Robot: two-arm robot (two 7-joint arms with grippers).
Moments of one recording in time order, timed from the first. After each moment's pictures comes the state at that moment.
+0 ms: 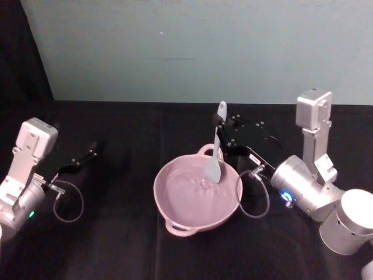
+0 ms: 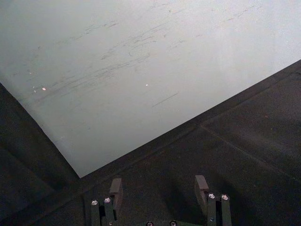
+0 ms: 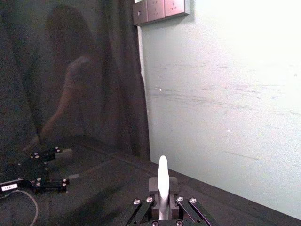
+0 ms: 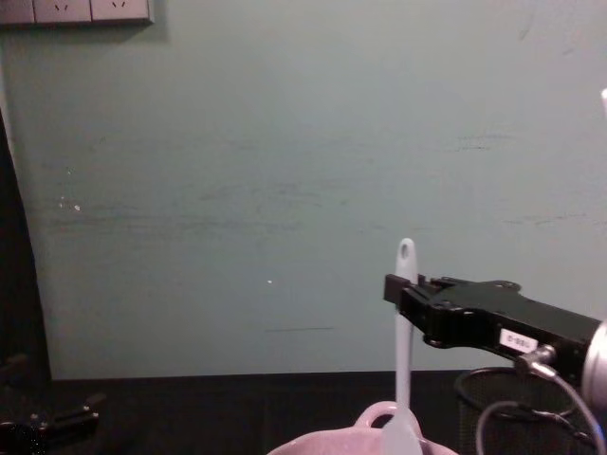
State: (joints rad) left arm -0.20 0.60 0.45 -1.41 -0.25 -0.12 0.03; right arm 0.24 0.30 -0.37 -1.47 0.37 -0.08 0.38
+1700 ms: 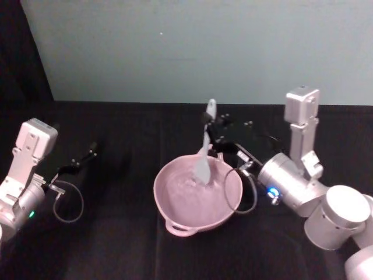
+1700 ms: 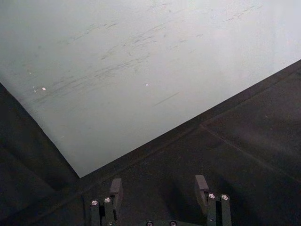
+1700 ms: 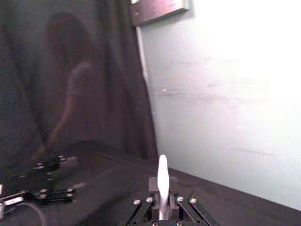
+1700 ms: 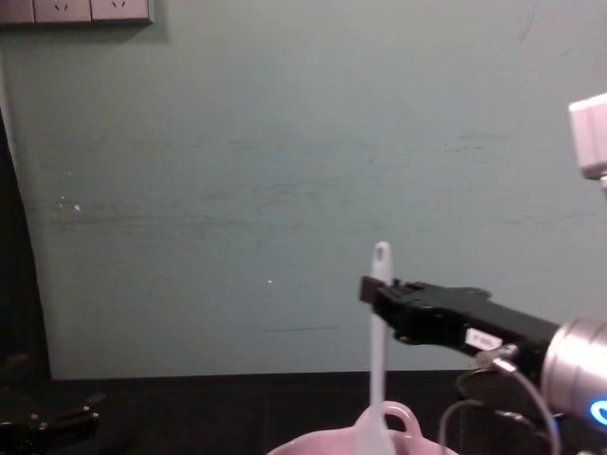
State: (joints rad) left arm -0.20 0.60 0.45 -1.41 -0.25 -0.12 0.03; right arm 0.29 0.25 -0.38 -1.40 0.41 -0.08 0.39
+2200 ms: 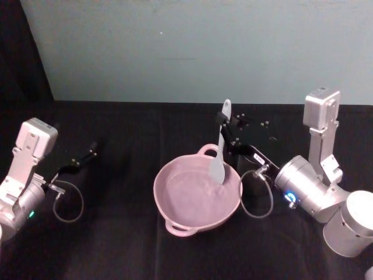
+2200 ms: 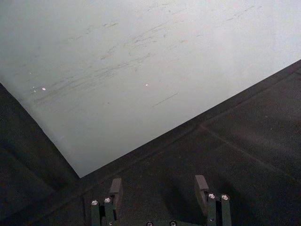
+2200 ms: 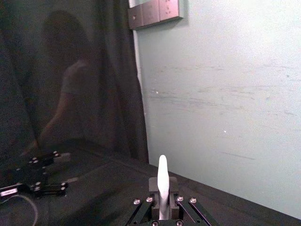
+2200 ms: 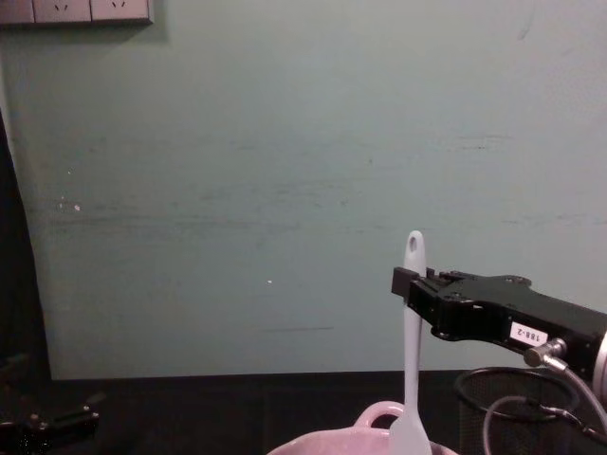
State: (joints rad) left arm -0.20 0.60 0.45 -1.41 -0.25 -0.12 0.03; right arm 0.23 0.30 -0.34 -1.50 0.38 -0.07 0.38
